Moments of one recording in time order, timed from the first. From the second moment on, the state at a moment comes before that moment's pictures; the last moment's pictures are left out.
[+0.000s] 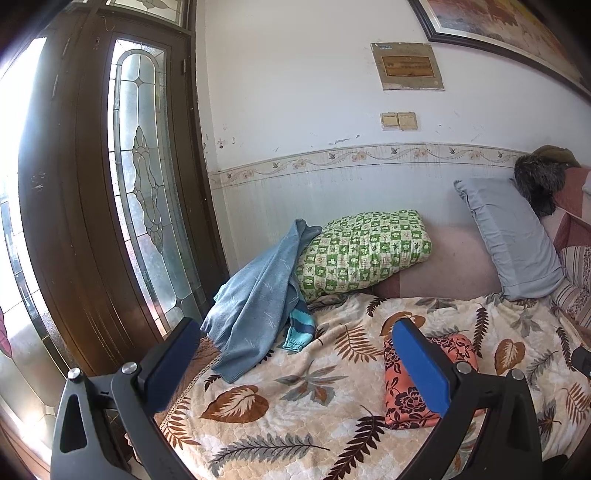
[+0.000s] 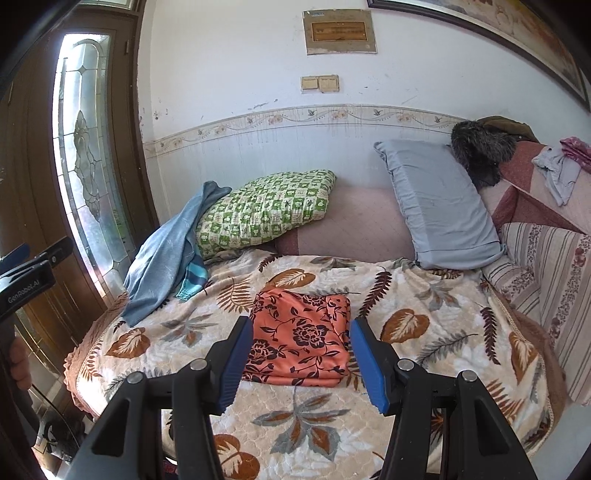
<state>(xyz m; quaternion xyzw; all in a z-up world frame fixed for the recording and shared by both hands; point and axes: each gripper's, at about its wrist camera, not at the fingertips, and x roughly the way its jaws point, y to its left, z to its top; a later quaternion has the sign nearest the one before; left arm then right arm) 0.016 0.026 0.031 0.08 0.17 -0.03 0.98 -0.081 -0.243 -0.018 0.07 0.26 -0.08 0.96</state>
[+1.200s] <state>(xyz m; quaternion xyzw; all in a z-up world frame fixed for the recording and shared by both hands) 0.047 0.018 -0.008 0.08 0.22 -0.03 0.97 -0.057 -0.249 -0.046 0.09 0.28 -0.09 0.95</state>
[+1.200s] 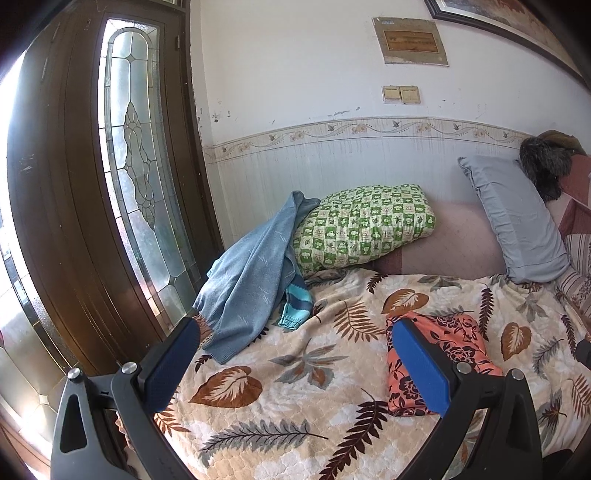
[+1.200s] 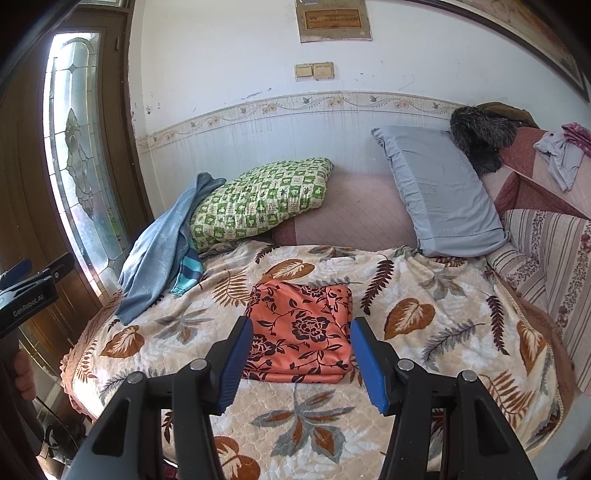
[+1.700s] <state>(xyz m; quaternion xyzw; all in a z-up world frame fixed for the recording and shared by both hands) 0.061 -0.013 -0.071 0.10 0.31 -0.09 0.94 -0.041 -0.271 -0.085 0.11 0.31 -0.10 0.94</state>
